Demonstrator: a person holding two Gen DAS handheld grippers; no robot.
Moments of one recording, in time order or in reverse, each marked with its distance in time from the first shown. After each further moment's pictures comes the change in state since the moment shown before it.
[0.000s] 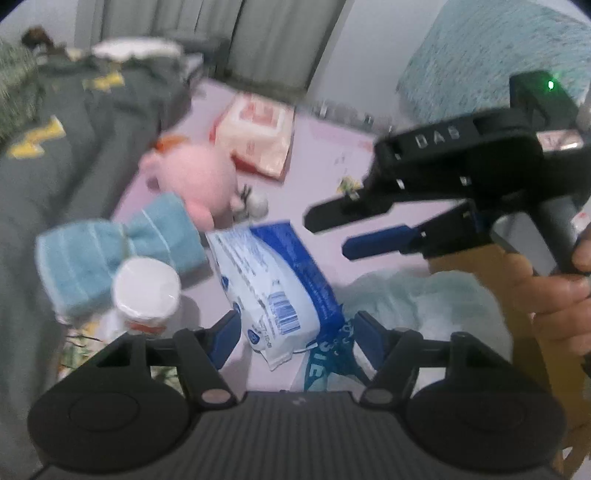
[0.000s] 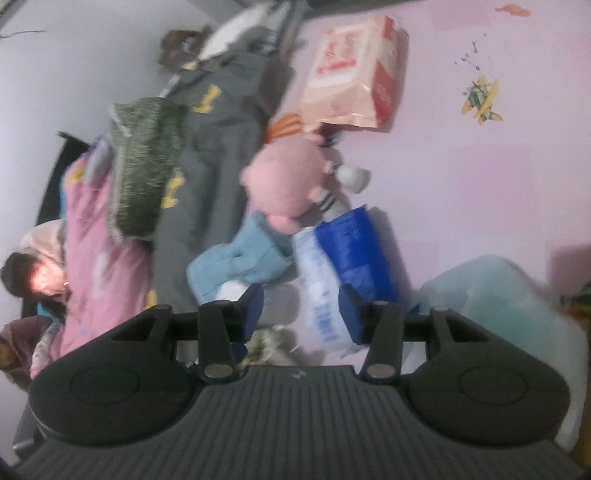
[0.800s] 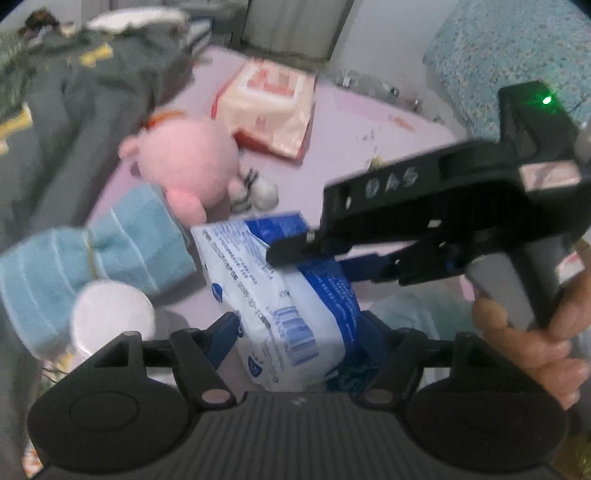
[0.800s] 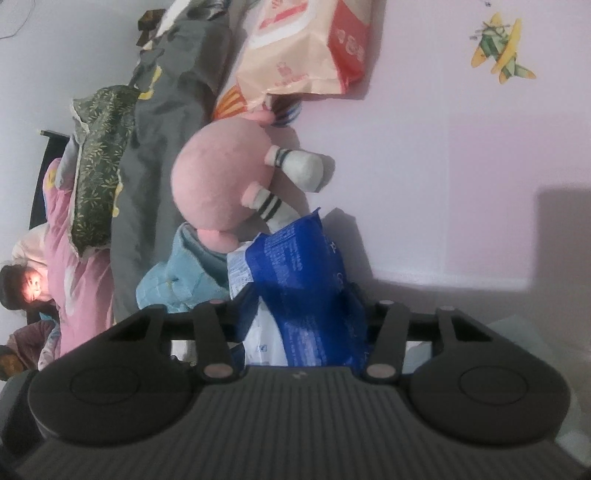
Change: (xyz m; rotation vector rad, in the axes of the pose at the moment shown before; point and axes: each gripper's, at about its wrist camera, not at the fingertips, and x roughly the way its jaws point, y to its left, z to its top) left arm 0.047 0.000 0.028 0.001 0.061 0.074; right arm 0.074 -0.042 0.025 0.053 0.080 0.030
